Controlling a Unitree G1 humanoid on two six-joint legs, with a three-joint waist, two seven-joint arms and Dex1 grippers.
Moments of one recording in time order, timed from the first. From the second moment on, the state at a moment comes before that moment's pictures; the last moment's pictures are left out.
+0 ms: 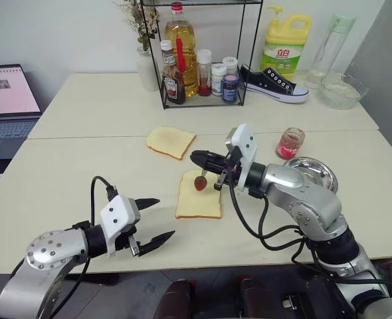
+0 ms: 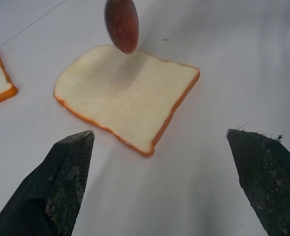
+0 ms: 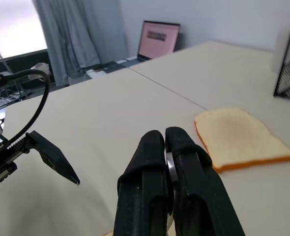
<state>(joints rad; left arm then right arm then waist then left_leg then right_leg) 0.24 0.73 0.19 -0.60 -0.38 0.39 -0.88 -0.58 -0.35 0.34 -0.31 0.50 0.54 0.53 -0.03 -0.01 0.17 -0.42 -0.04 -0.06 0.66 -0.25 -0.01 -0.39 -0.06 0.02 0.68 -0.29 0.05</state>
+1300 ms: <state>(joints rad) 0.22 0.71 0.20 -0.61 -0.42 0.40 -0.80 -0.57 -0.30 0.38 -0.13 0.21 0.13 0.81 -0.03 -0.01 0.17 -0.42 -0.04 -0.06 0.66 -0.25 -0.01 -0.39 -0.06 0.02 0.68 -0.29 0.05</state>
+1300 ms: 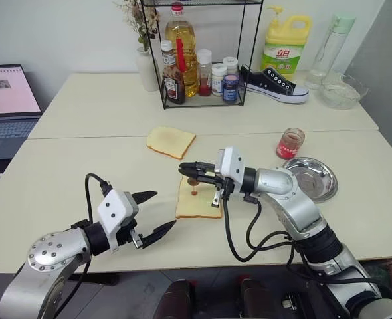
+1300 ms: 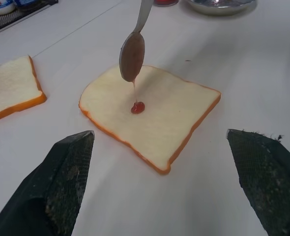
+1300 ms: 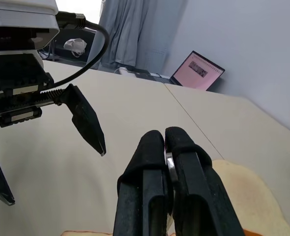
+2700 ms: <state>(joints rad) 0.22 0.74 0.22 -0.58 -0.41 0.38 -0.86 -0.74 0.09 -0.24 0.31 0.75 1.01 0.20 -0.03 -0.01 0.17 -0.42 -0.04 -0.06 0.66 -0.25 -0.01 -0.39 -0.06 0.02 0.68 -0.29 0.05</state>
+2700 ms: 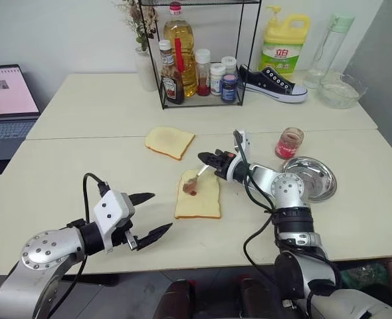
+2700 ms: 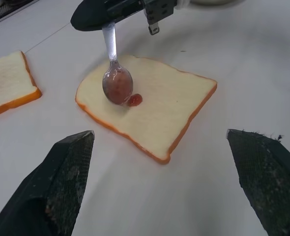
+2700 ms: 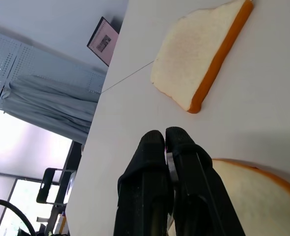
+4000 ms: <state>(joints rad) 0.09 0.74 0.15 -0.46 -0.39 0.36 -0.89 -0.64 -0.03 -0.25 0.16 0.75 1.12 0.22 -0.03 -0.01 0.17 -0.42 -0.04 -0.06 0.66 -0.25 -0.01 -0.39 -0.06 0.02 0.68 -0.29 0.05</state>
